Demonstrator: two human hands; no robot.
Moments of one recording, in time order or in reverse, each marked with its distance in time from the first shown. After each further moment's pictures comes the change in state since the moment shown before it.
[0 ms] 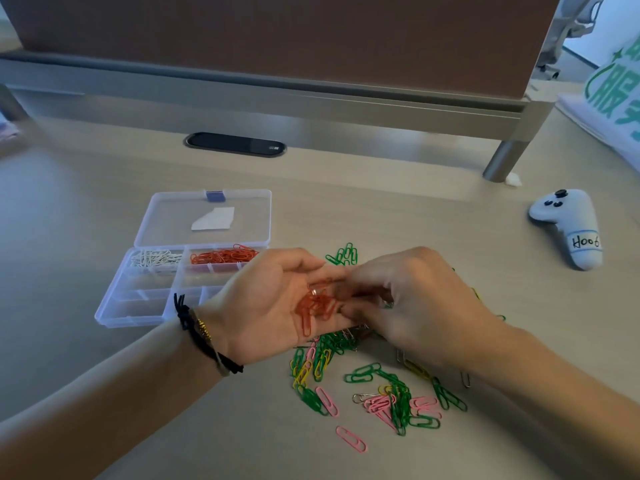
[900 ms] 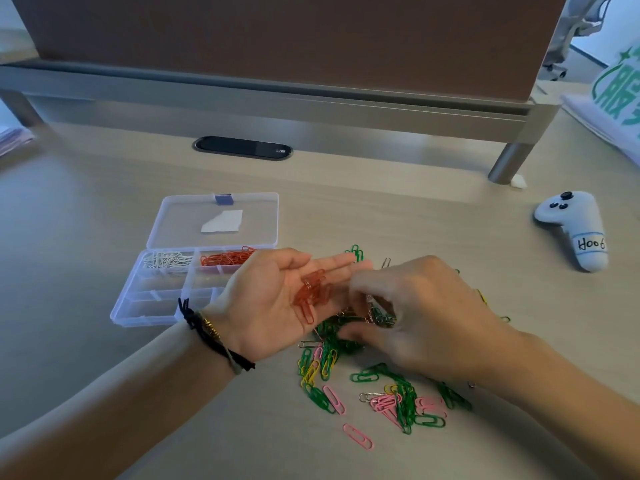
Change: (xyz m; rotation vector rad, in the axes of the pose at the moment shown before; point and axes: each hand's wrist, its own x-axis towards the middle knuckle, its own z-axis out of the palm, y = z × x) left_hand -0.005 0.003 0.002 -0.171 0.177 0.107; right_hand -0.003 -0.016 -0.010 -0.133 0.007 -0.159
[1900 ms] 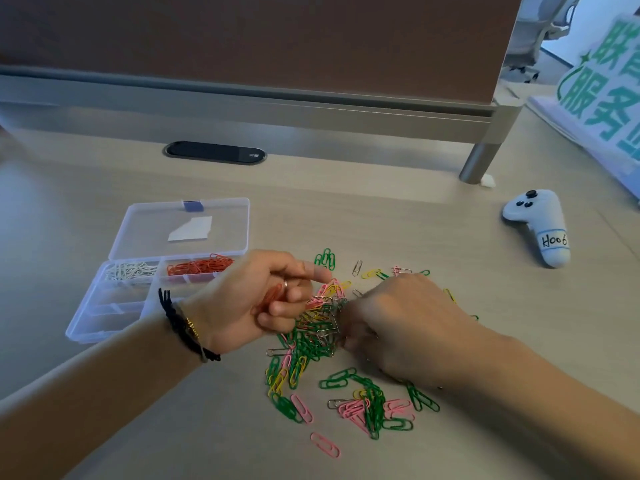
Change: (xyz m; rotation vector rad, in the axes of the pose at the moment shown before) left_hand 0.021 0.007 0.000 0.480 -0.050 0.010; right_hand -0.018 0.023 0.004 -0.228 -0.275 0.077
